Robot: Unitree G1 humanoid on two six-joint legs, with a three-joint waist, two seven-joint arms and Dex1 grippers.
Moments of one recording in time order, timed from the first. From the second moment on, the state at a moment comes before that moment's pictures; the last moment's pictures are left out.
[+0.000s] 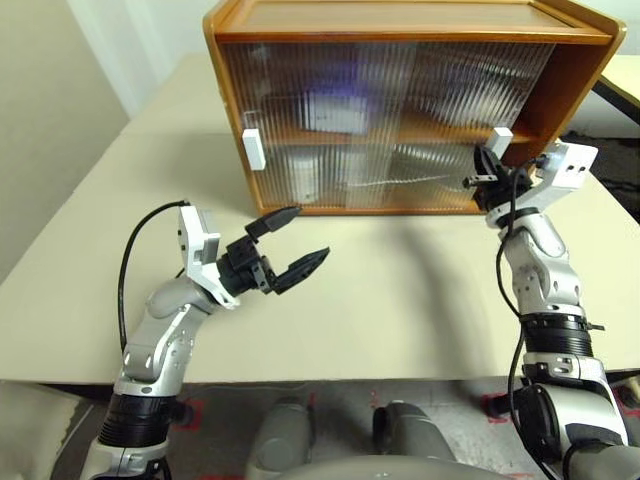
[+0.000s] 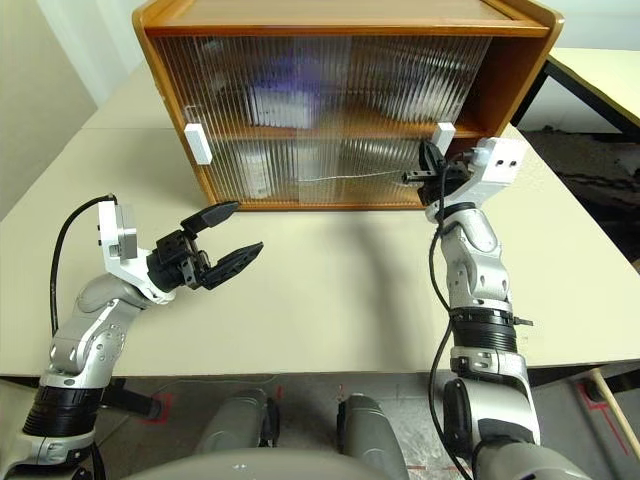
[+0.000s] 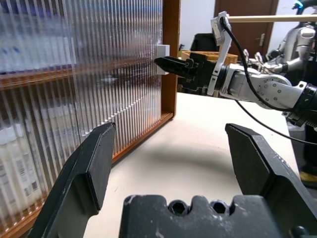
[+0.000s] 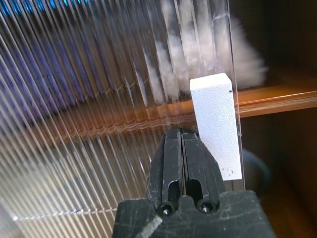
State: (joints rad) left arm -0.10 0.40 0.02 -0.21 -0.57 0.11 -0.93; right arm -0.45 -0.25 -0.27 0.23 0.35 0.02 0.26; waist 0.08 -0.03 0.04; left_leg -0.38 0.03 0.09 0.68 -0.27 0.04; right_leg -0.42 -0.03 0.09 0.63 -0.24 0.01
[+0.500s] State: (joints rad) left arm -0.11 0.40 0.02 -0.19 -0.57 0.11 -0.94; right arm -0.45 -0.26 -0.32 0.23 0.33 0.00 0.19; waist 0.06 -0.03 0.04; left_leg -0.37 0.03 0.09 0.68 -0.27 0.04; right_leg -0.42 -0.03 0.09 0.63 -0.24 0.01
